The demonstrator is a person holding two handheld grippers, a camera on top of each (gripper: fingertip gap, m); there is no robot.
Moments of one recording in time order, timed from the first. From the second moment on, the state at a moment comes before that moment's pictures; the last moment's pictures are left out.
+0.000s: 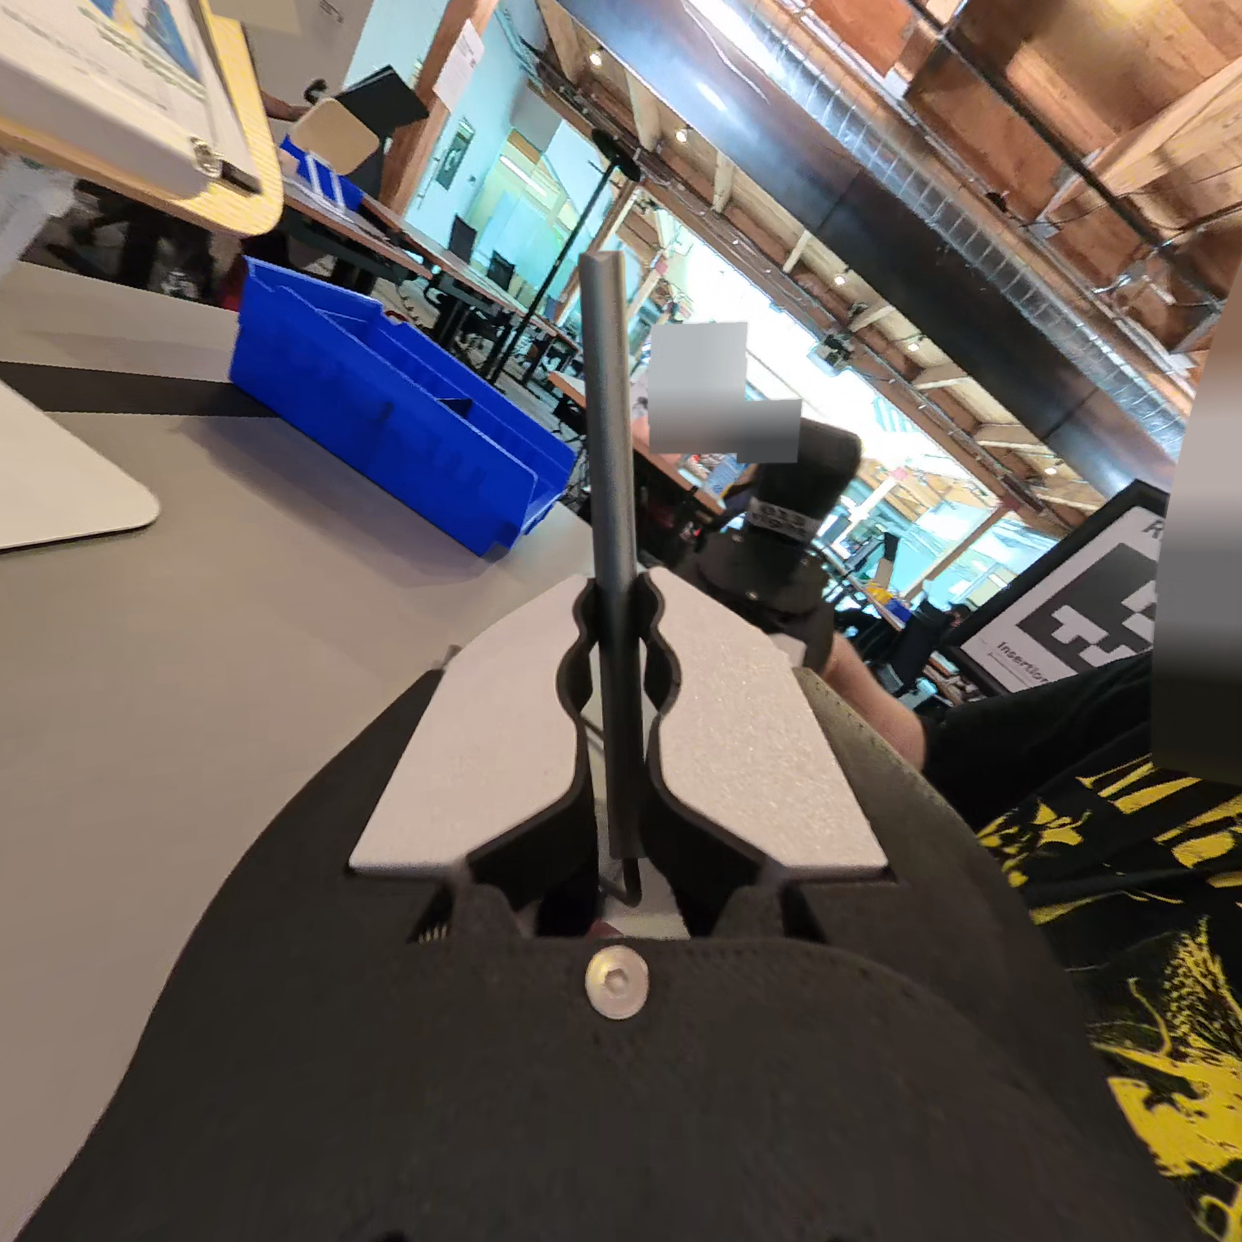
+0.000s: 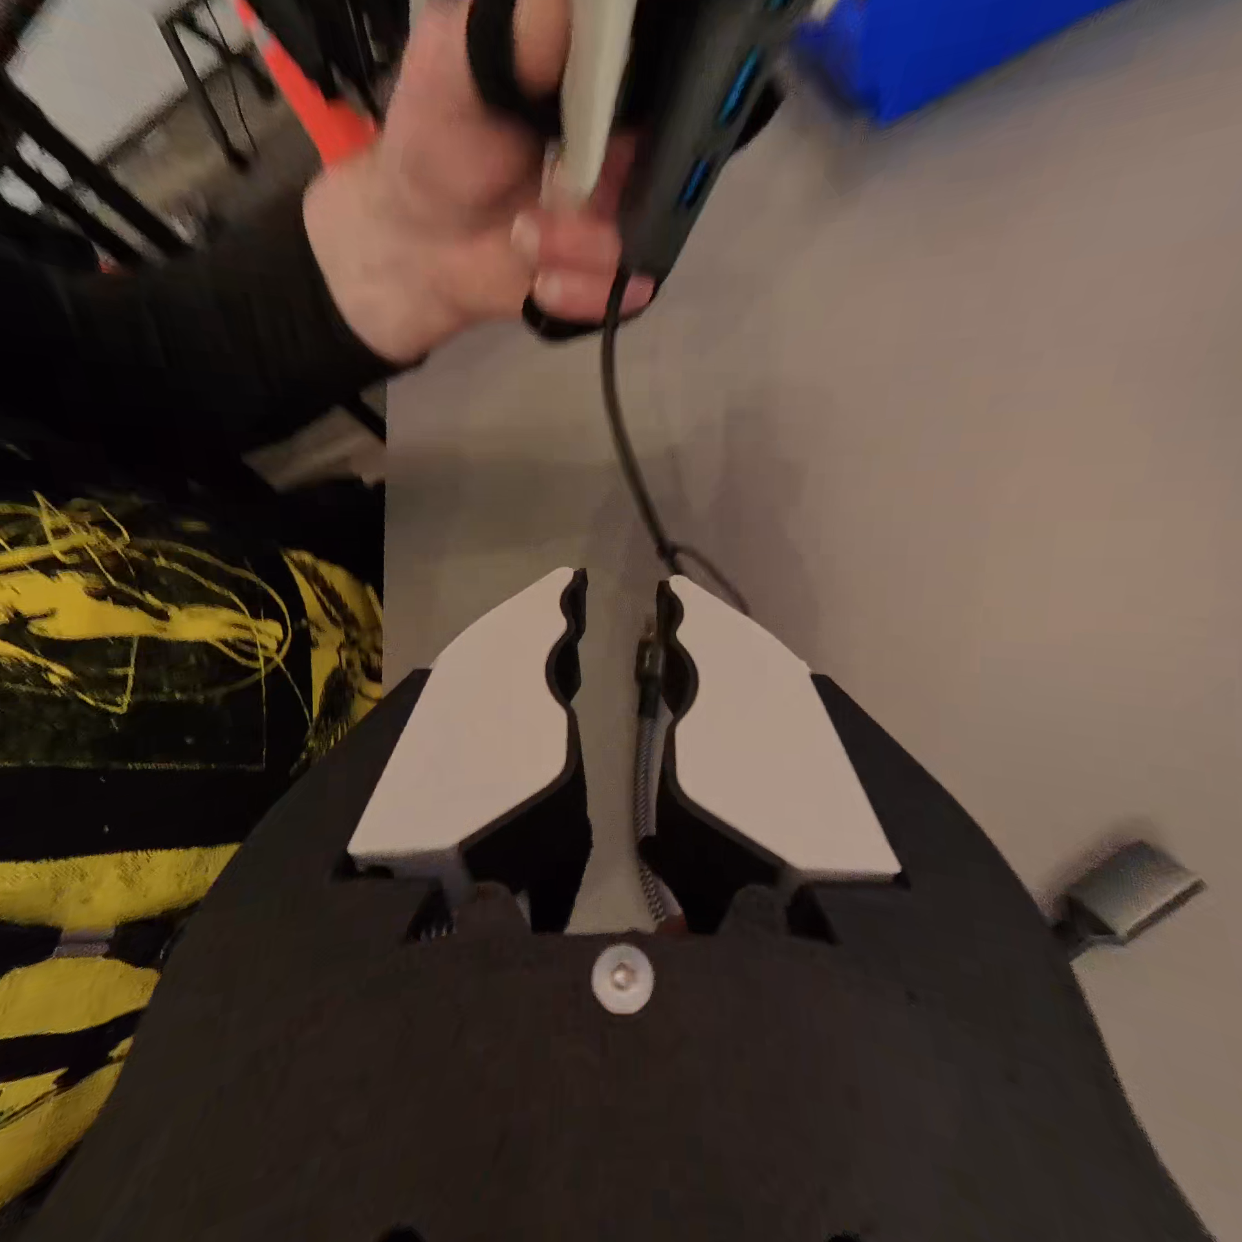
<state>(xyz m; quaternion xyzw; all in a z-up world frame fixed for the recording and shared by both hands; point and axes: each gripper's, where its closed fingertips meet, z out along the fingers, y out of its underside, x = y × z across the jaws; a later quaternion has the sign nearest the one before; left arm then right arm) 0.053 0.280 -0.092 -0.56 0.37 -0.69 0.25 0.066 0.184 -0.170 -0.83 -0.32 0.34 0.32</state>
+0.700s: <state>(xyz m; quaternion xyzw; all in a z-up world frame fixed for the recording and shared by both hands) 0.033 0.286 -0.100 -0.56 0.35 -0.70 0.27 0.041 0.175 -0.266 -0.88 -0.34 0.22 0.25</state>
